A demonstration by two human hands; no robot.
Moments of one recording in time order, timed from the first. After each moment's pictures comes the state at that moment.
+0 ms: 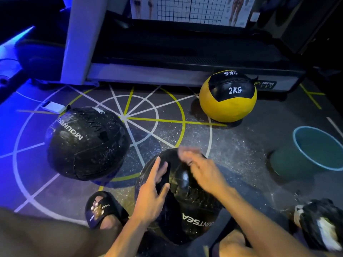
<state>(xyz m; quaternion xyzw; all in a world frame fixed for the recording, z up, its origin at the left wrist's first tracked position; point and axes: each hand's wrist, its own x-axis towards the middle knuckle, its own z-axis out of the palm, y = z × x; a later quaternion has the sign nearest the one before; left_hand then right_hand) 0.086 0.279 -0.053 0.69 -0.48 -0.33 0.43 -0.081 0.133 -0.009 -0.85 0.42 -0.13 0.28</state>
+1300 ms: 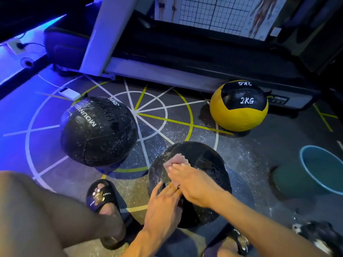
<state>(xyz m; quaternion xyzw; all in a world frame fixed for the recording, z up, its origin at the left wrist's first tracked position) 0.034 0.300 -0.067 0.74 -0.63 -0.12 0.21 -0.054 0.165 0.012 -0.98 0.18 0.06 0.11</state>
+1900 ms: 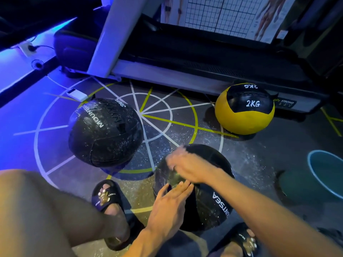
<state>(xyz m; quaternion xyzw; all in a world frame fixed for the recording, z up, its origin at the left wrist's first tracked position) 0.040 0.300 -0.083 0.71 -0.64 -0.15 0.25 -0.004 0.120 0.013 -0.97 0.16 0.11 0.15</state>
